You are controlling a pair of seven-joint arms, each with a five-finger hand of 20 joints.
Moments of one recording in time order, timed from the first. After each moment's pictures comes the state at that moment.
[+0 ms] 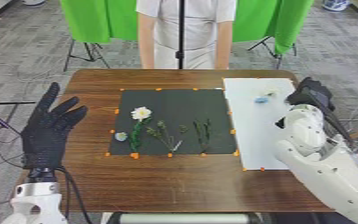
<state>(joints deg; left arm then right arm) 125.8 -59.6 -93.8 -121.3 40.3 6.9 30.5 -71.7 -44.1 54.4 -102.1 -130.1 9.9 67.2</state>
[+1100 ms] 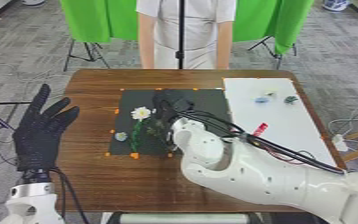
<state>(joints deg) 126.1 -59.6 -94.8 -120.4 38.4 8.3 31.7 -44.0 -65.0 10.8 -96.6 -121.1 10.7 45.3</state>
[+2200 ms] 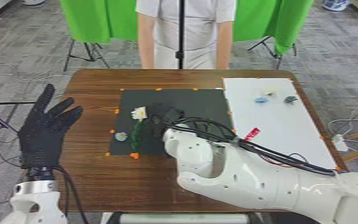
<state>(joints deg) 124.6 -59.9 -94.0 -119.5 38.5 8.1 30.5 -44.6 -66.8 9.5 -97.0 -123.4 -3.1 45.9</state>
